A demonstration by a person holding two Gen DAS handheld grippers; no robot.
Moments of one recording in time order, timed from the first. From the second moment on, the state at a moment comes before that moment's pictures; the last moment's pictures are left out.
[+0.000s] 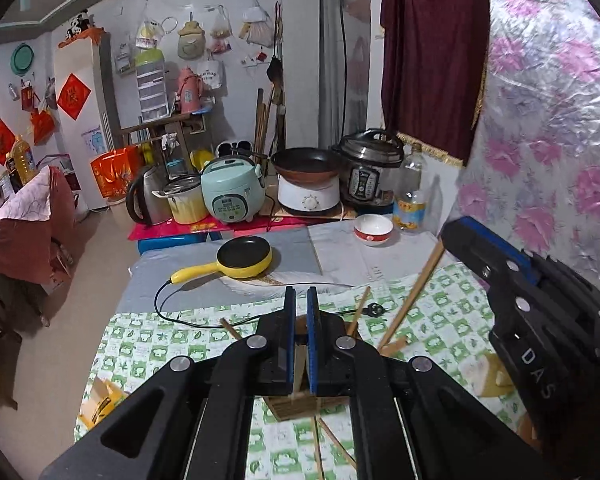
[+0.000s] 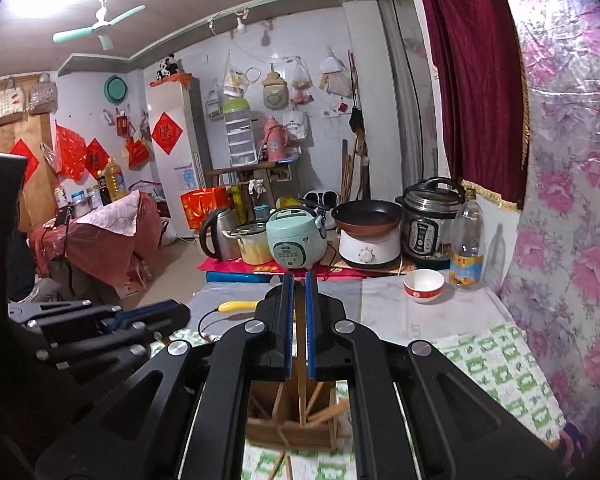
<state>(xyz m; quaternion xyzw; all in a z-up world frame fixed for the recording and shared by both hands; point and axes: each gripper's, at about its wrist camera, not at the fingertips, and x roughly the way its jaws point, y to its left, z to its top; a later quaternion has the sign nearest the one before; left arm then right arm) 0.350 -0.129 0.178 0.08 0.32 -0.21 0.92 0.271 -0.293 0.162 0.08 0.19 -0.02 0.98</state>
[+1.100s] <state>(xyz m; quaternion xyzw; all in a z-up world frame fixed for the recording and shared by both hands) 0.412 -0.114 0.132 0.05 0.36 -0.18 0.91 0.329 -0.303 0.101 0.09 0.25 -0.02 0.96</state>
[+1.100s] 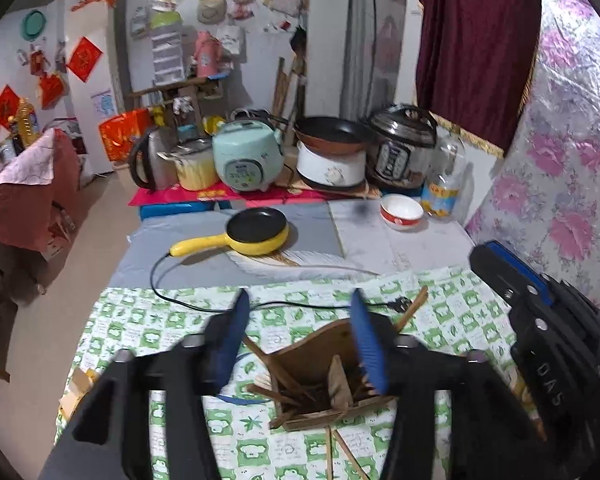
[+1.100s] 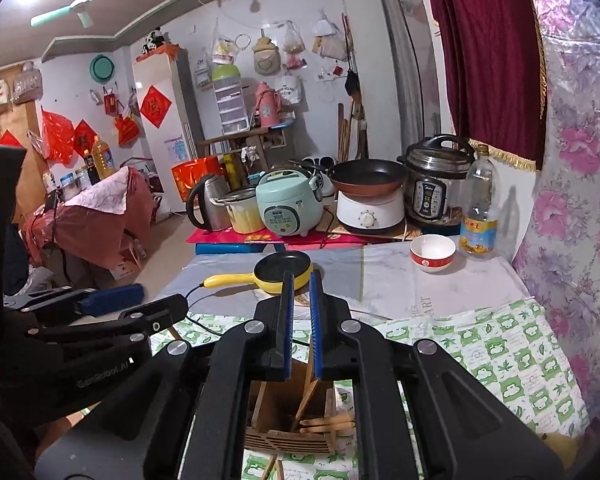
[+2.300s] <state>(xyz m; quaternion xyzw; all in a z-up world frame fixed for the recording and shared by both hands) 0.166 -0.022 0.191 0.05 0.23 -0.10 0.97 0.085 -0.262 0.175 0.09 0.15 -0.02 0.98</state>
